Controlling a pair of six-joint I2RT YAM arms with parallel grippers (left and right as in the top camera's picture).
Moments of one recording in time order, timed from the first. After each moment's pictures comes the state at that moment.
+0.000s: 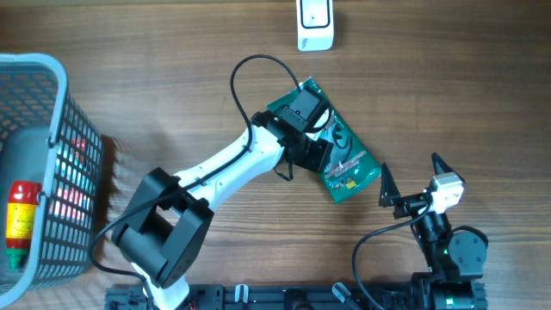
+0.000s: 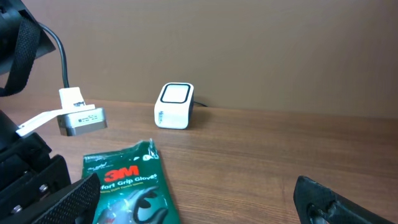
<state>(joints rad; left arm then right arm) -0.71 1.87 1.30 -0.62 0.23 -0.29 0.01 0.01 0.01 0.01 -0.19 0.01</state>
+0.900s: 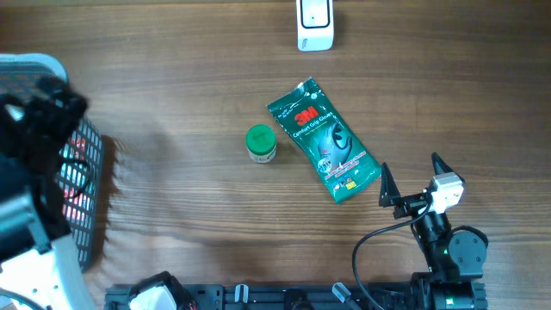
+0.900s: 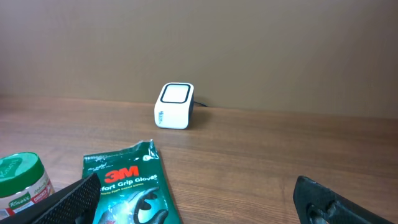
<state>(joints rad) 0.44 1.07 1.39 -0.89 0.00 -0.59 0.01 0.01 0.01 0.01 -0.19 0.01</state>
